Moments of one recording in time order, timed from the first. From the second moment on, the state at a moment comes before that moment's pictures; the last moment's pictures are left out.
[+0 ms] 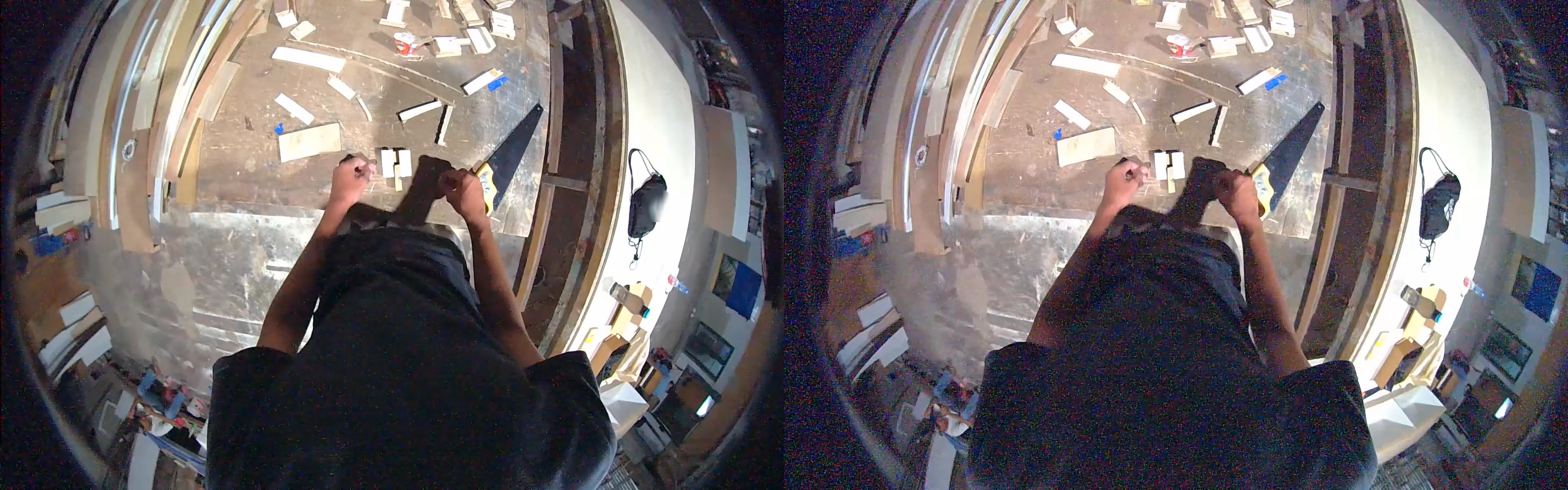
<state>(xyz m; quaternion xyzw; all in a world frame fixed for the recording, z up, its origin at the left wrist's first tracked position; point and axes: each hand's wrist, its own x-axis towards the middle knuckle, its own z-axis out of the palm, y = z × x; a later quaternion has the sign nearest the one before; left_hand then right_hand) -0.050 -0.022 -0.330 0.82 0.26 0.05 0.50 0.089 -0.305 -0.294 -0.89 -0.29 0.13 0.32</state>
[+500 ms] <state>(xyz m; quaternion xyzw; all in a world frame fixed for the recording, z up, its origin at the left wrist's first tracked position) -0.037 -0.032 -0.312 0.80 0.25 0.07 0.54 0.095 -0.257 -0.285 -0.80 -0.22 0.25 0.50</state>
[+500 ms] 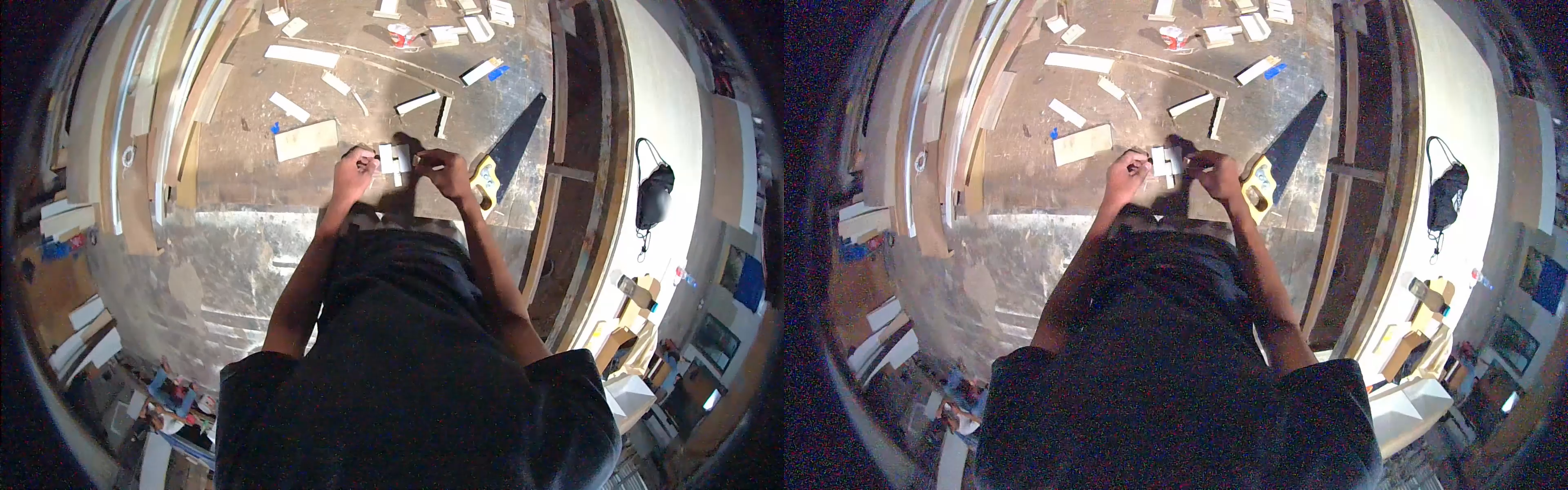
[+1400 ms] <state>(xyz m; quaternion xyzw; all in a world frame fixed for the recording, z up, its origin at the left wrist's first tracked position) -0.015 -0.022 -0.197 0.64 0.13 -0.02 0.76 0.109 -0.219 -0.190 -0.57 -0.16 0.52 0.62</state>
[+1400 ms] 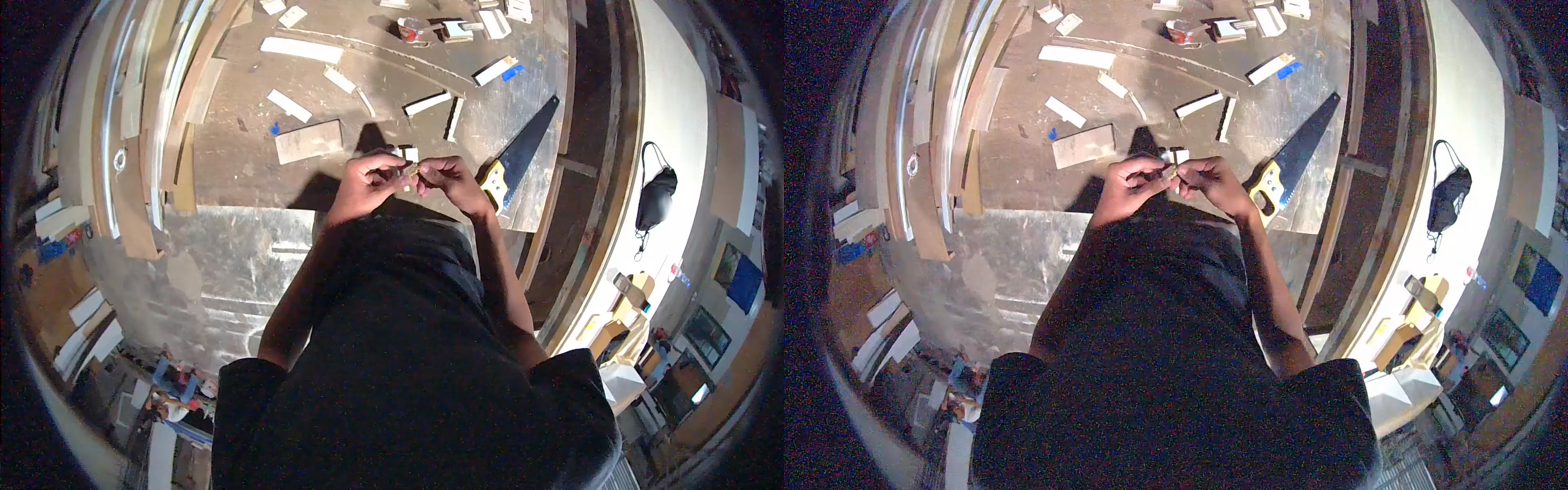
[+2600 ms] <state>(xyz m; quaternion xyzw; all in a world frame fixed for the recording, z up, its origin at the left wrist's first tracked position) -0.016 -0.017 -0.314 0.71 0.29 0.05 0.64 0.156 -0.186 -0.293 -0.77 -0.39 0.35 0.36</state>
